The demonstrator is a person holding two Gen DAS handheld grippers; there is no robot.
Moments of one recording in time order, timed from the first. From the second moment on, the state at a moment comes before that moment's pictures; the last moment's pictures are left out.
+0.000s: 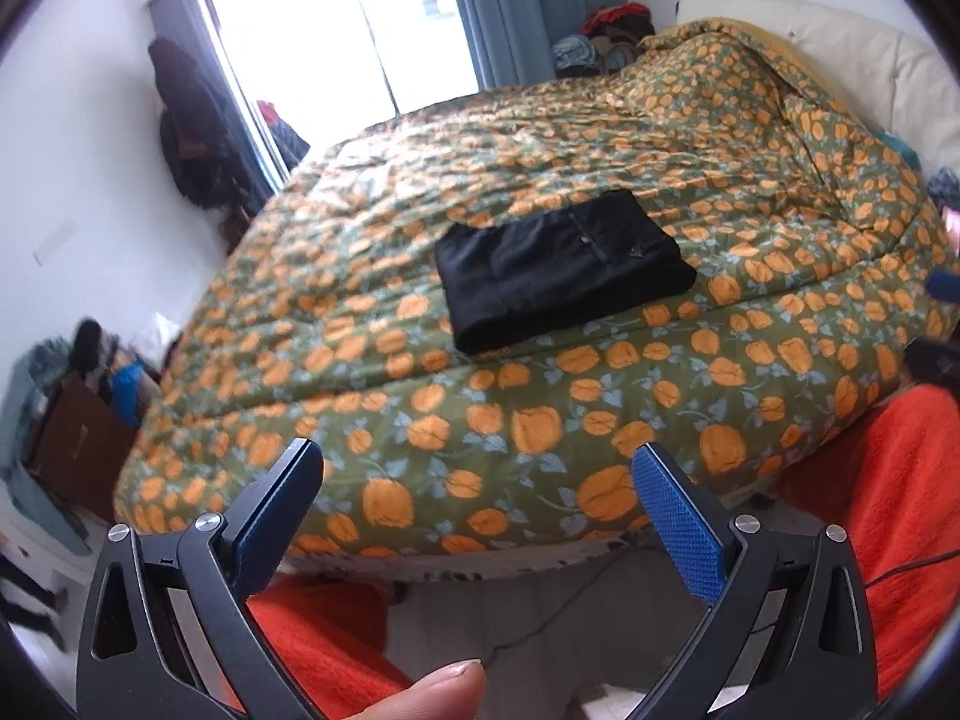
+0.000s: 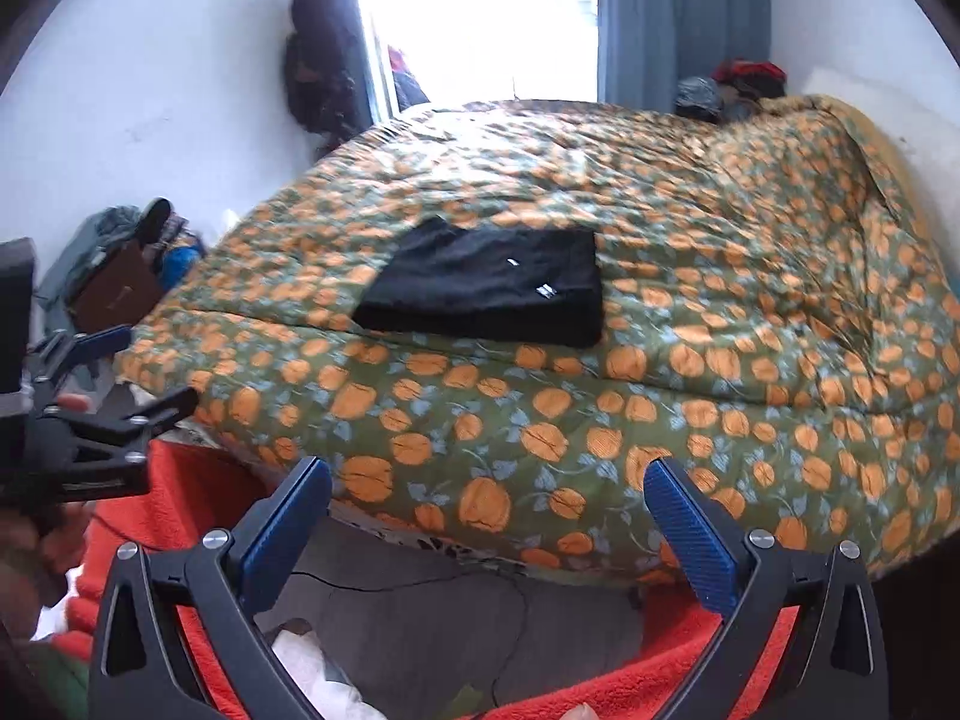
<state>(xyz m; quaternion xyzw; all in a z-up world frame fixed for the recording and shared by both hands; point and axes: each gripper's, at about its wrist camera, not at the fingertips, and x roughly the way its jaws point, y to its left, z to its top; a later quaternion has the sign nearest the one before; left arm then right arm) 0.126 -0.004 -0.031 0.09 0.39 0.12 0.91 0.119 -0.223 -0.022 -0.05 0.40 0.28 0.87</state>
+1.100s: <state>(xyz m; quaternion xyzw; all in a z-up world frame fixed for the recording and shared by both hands) 0.123 -0.002 -0.050 0.03 0.47 0.12 0.87 0.126 -0.212 -0.028 -0.05 0.43 0.23 0.87</state>
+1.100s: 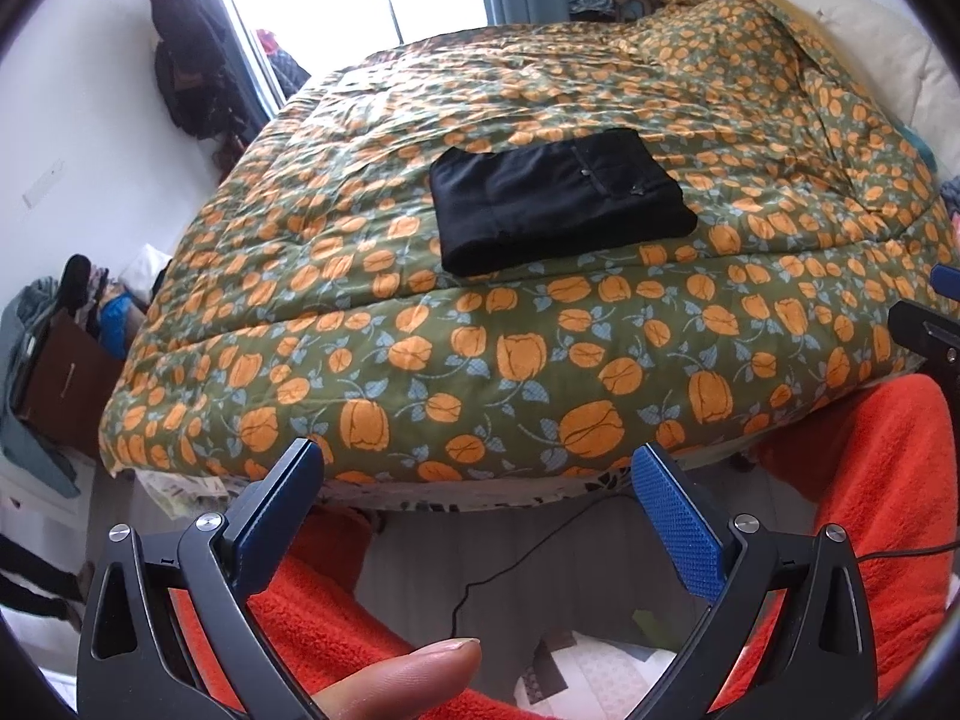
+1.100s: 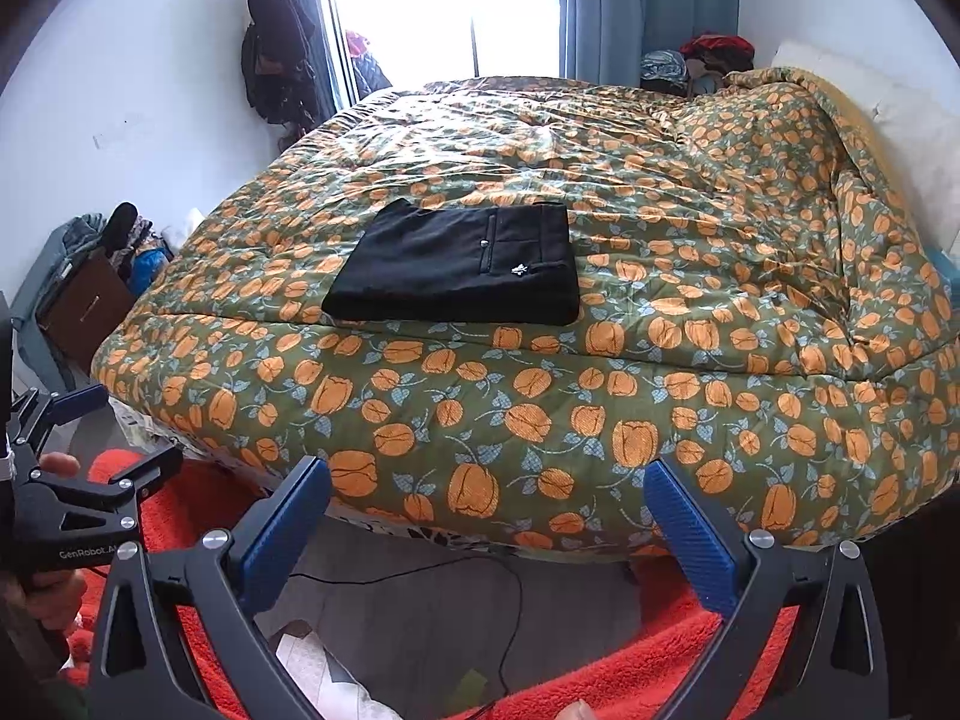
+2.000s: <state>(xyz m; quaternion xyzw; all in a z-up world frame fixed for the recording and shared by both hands) 0.138 0.010 -0.044 0.01 0.48 0.13 0.87 0.126 -0.202 -0.032 -0.05 0.44 0.22 0.87</state>
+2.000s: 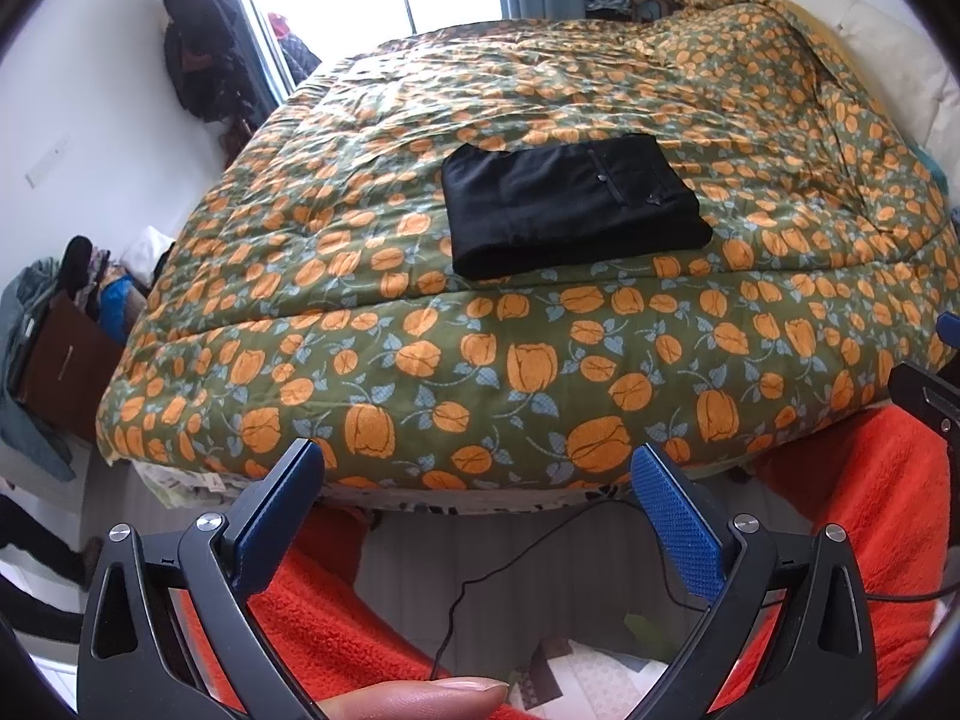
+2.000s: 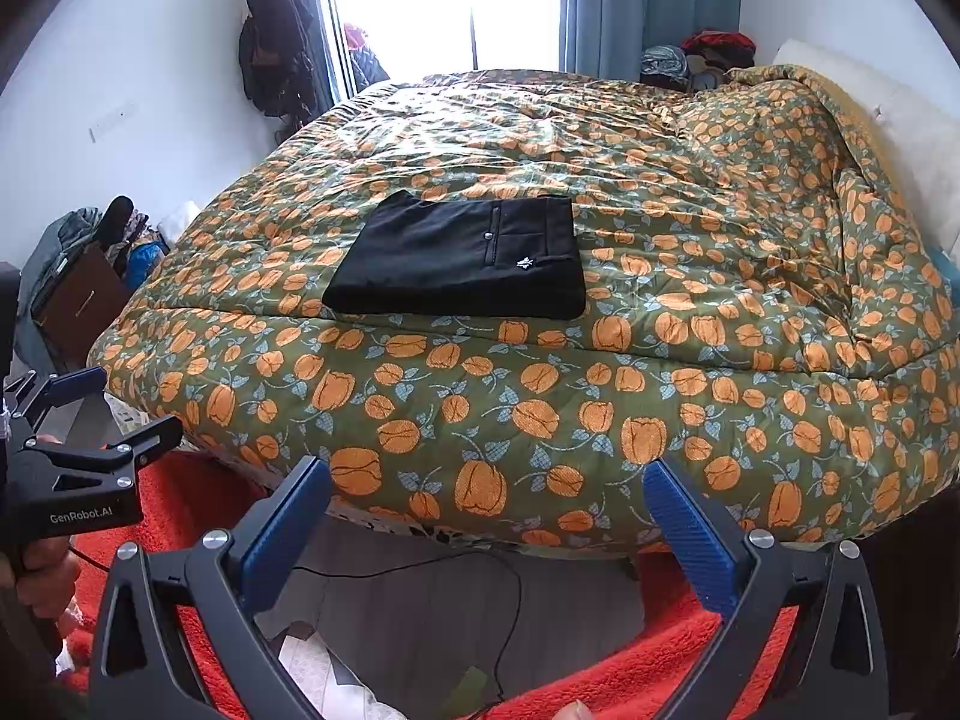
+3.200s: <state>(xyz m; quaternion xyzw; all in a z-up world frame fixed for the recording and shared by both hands) 0.147 0.019 -0.045 -0.02 0.50 0.12 0.85 0.137 -0.188 -0.033 -0.05 0.46 0.23 0.86</state>
